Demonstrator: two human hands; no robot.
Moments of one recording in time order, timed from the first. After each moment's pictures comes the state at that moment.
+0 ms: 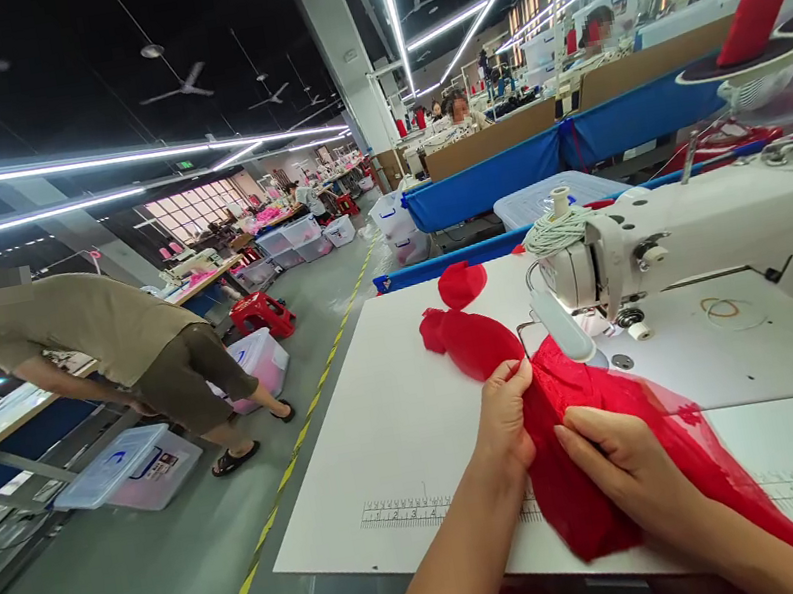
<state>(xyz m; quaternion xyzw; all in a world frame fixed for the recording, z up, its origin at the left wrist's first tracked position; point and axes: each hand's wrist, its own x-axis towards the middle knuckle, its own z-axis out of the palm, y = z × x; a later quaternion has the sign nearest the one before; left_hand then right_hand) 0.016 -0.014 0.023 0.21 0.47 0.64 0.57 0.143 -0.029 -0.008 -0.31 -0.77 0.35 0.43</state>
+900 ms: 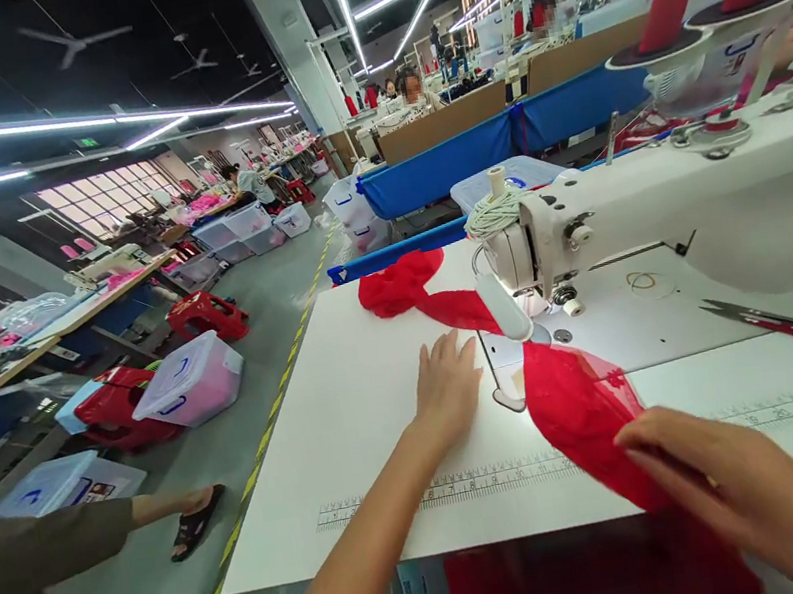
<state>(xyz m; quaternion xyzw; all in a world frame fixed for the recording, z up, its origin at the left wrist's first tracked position) -0.015 -0.010 0.027 0.71 0.68 0.11 0.14 0.252 -0.060 0.008 -0.32 -0.86 0.16 0.36</state>
